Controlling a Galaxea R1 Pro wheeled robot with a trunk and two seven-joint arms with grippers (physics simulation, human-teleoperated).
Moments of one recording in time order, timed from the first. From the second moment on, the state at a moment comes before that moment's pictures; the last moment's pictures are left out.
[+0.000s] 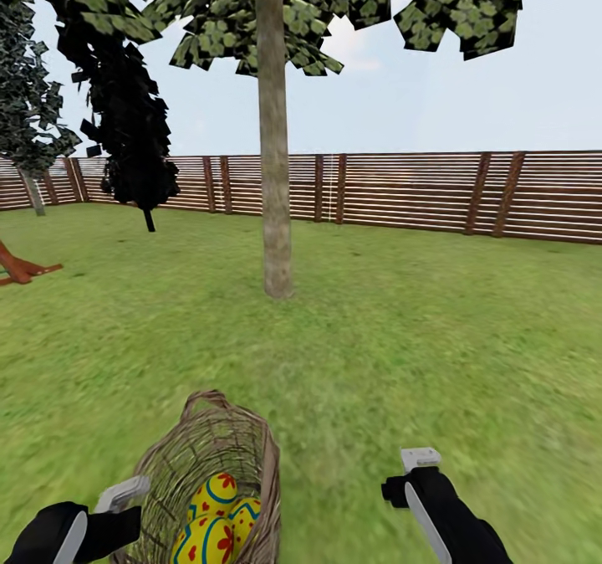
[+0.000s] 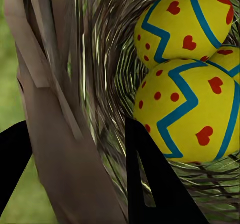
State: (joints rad) left arm -0.19 0.19 0.24 -1.09 0.23 0.93 -0.13; right arm -0.36 -0.02 0.16 -0.93 -0.16 0.75 -0.25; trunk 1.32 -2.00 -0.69
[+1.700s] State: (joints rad) left arm -0.19 0.18 0.24 -1.09 0.22 0.93 -0.13; right arm -0.36 -0.02 0.17 -0.93 -0.16 0.75 -0.25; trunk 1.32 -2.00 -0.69
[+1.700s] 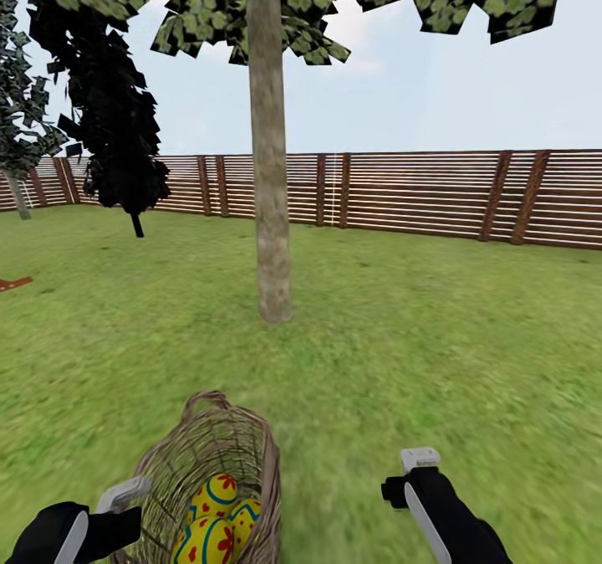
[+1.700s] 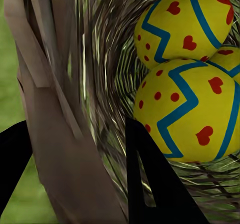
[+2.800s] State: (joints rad) left arm -0.19 0.18 0.24 -1.09 0.22 0.93 -0.13; right arm -0.36 -0.02 0.17 -0.93 -0.16 0.75 -0.25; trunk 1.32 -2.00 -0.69
